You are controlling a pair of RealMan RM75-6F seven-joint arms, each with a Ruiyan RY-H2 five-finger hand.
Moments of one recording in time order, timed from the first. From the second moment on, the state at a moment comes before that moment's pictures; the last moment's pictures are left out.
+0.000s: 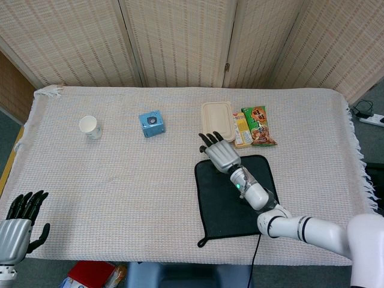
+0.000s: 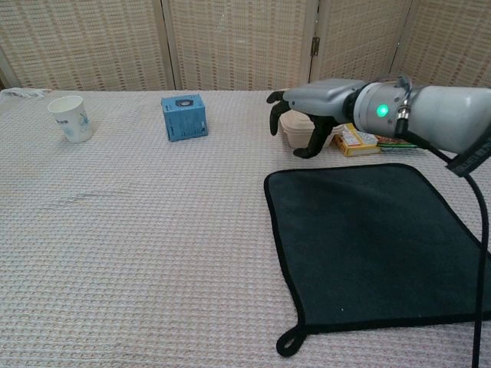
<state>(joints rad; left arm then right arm) -0.01 -1.12 0.03 -1.66 1.60 1.57 0.08 0.97 -1.61 0.29 -1.29 -0.93 0.68 -0.58</state>
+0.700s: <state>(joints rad) 0.01 -1.09 0.03 -1.67 1.60 1.60 0.03 1.15 -1.81 0.18 -0.99 -0.73 0.59 -0.66</state>
